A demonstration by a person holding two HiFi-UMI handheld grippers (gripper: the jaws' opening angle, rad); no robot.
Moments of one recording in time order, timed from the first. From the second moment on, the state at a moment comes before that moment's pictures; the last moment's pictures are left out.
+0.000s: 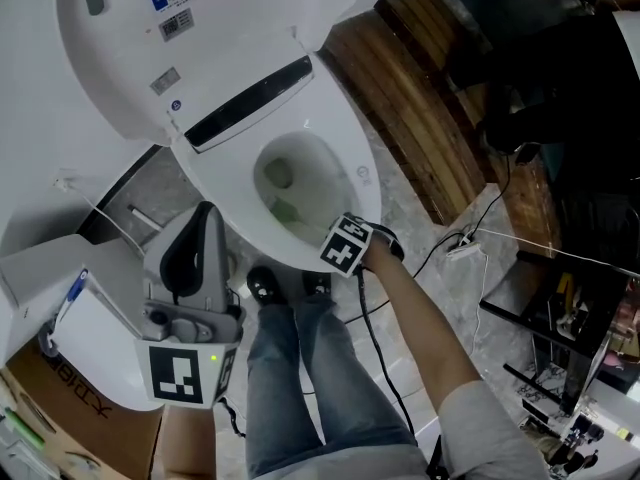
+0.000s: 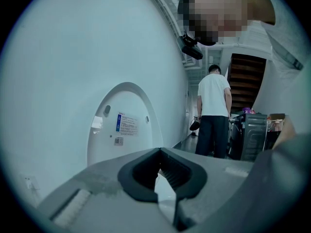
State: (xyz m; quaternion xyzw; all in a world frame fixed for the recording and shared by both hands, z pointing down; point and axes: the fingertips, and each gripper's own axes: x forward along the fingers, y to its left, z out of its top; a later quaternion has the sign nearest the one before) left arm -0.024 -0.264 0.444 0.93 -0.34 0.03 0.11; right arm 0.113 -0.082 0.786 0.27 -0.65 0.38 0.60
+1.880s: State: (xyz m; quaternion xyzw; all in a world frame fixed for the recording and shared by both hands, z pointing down) left arm -0.006 -0.208 0.436 0.89 -0.45 0.02 0.10; right arm 0.205 -0.092 0.768 0.24 -0.60 0.11 0.76
